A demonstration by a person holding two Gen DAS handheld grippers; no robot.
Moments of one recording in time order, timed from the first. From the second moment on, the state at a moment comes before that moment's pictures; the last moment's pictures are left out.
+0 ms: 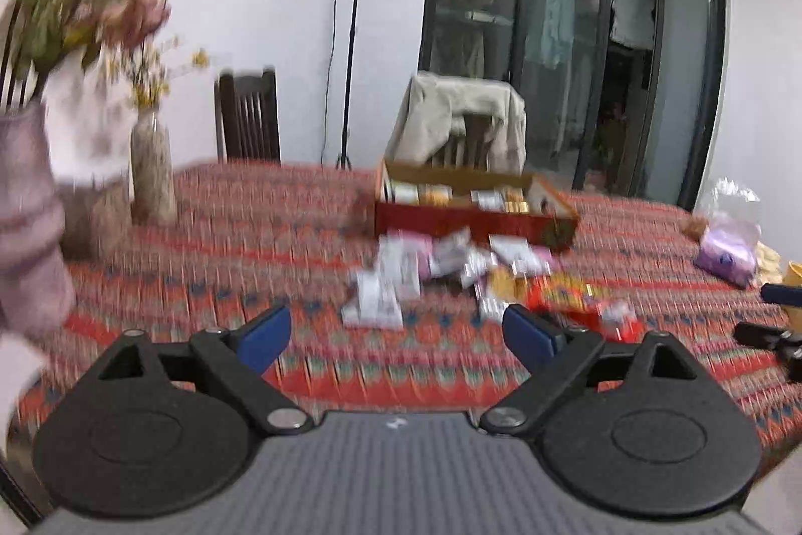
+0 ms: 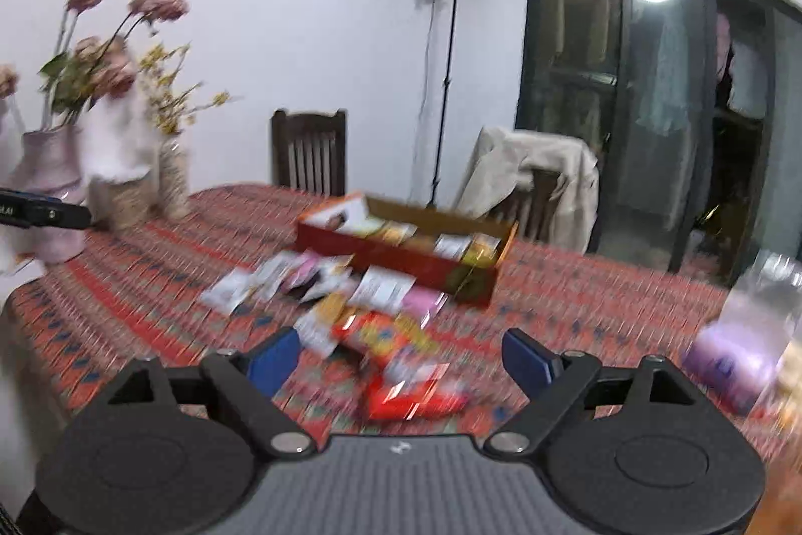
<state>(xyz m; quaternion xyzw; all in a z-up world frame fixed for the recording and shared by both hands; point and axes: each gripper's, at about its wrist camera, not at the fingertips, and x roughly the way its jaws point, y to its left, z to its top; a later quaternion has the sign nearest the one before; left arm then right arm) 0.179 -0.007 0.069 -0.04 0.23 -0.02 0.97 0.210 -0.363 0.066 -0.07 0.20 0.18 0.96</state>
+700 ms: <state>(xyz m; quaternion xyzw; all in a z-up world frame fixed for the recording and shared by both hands) 0.242 -0.024 0.022 -0.02 0.30 -0.01 0.95 0.202 -0.374 -0.008 -0.02 0.25 0.16 0.95</state>
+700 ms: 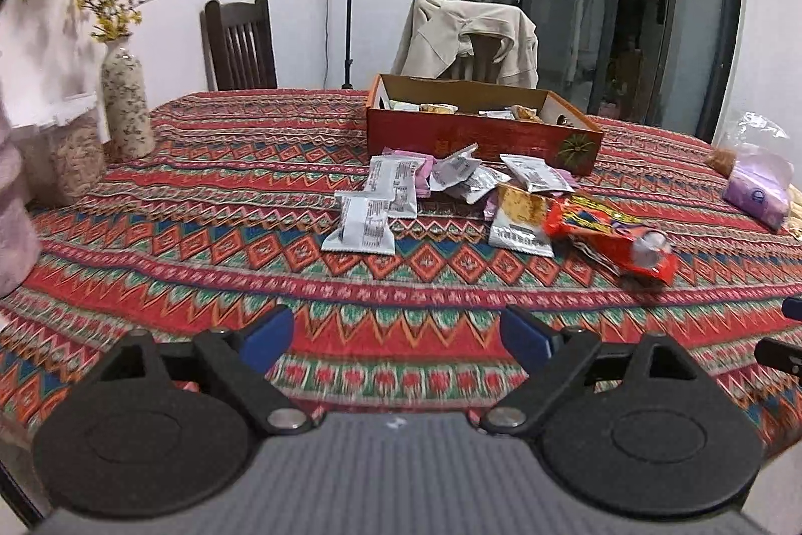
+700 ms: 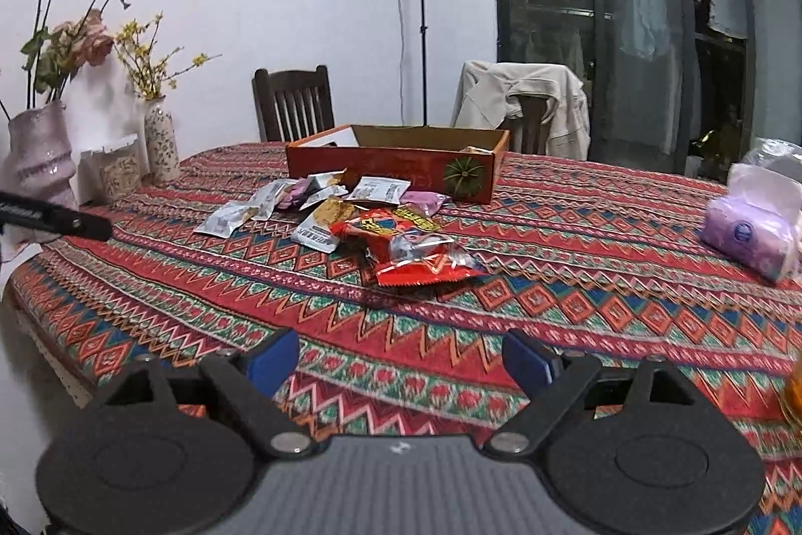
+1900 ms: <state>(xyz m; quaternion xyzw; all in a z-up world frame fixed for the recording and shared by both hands) 0.421 0.027 -0.048 -0.06 0.31 -0.07 0.95 0.494 -0.241 -0.033 0.01 0.31 0.15 0.94</state>
